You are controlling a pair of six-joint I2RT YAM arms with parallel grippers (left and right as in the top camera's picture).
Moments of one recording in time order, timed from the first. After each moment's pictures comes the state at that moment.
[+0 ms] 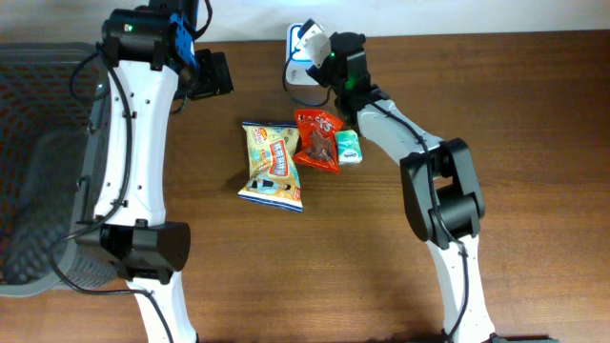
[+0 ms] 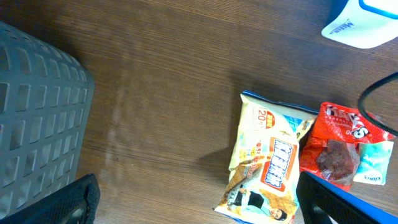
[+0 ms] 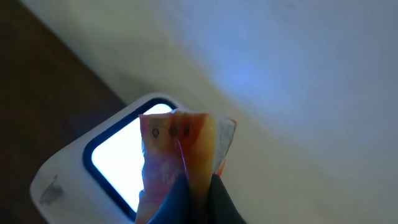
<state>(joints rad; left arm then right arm) -0.15 2.12 2.50 -1.59 -0.14 -0.36 0.35 2.41 1.84 0.27 0.04 -0.61</state>
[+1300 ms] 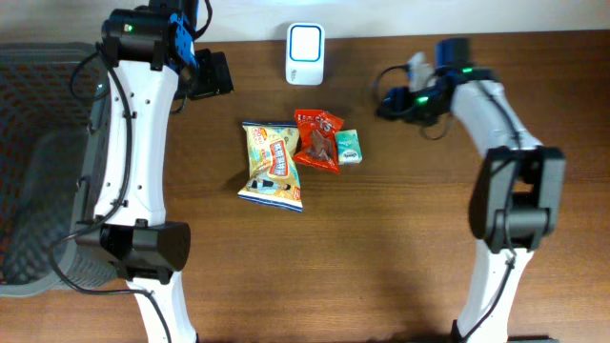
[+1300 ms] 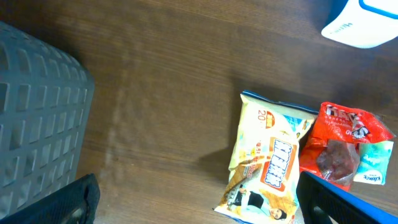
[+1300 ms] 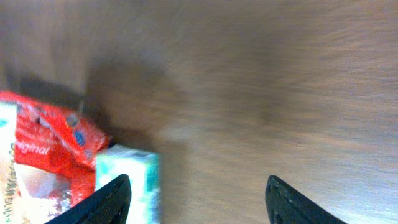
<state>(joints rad) -0.15 2.12 2.50 -1.59 -0.14 -0.36 0.03 2.24 1.77 -0.75 -0.47 0.06</state>
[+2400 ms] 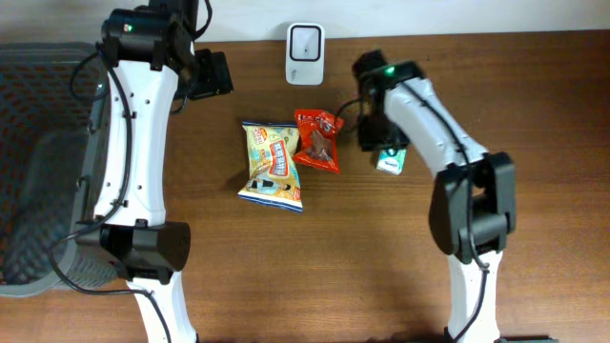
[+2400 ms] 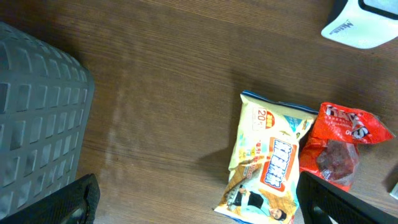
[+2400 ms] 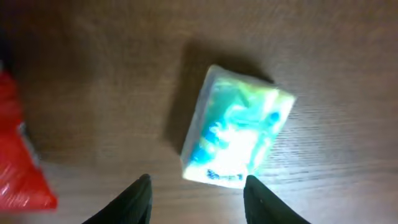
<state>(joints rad) -0.15 2.12 2.50 -1.59 -0.14 -0.36 0.30 2.24 1.91 -1.22 0.15 0.34</state>
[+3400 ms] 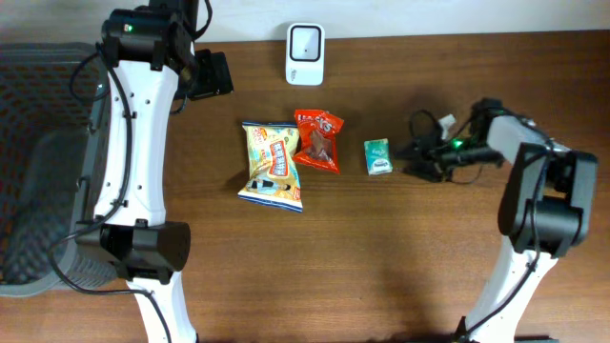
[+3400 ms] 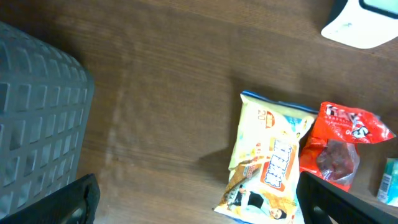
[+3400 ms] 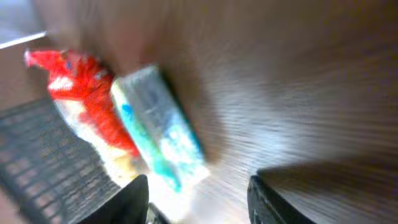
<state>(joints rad) -0.15 2.12 2.50 -1.59 -0.14 -0.36 -0.23 2.23 1.48 -0.91 -0.88 0.19</state>
